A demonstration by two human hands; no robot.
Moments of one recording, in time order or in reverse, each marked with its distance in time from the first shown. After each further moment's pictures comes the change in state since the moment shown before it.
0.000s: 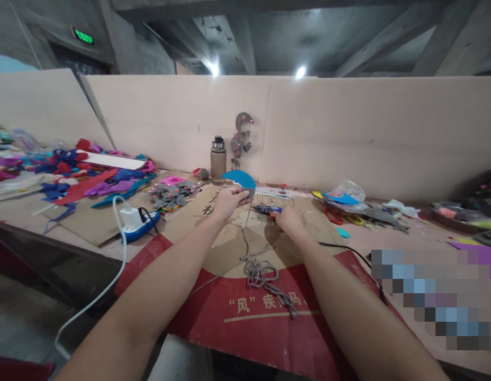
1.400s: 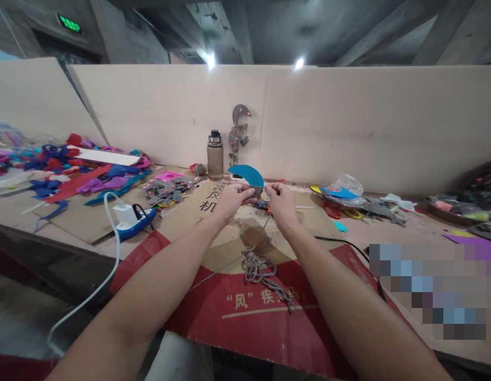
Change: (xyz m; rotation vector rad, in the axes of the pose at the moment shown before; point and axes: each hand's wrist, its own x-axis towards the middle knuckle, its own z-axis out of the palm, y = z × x) left_hand -0.013 0.002 0.015 0.068 -0.134 -0.007; right_hand -0.004 -0.065 0.003 0.445 0.095 0.056
